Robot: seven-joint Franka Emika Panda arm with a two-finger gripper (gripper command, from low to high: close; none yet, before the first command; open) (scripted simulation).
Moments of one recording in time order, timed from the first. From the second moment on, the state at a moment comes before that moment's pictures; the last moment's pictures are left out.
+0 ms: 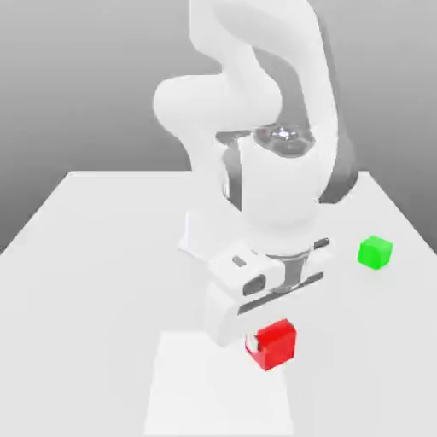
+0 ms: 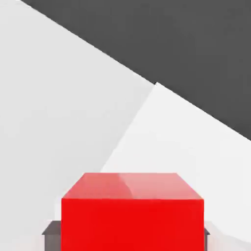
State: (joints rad) arm 0.30 0.04 0.09 -2.69 0.08 2.73 0.27
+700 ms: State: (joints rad) arm 0.95 -0.13 0.48 -2.87 0.14 2.75 -0.20
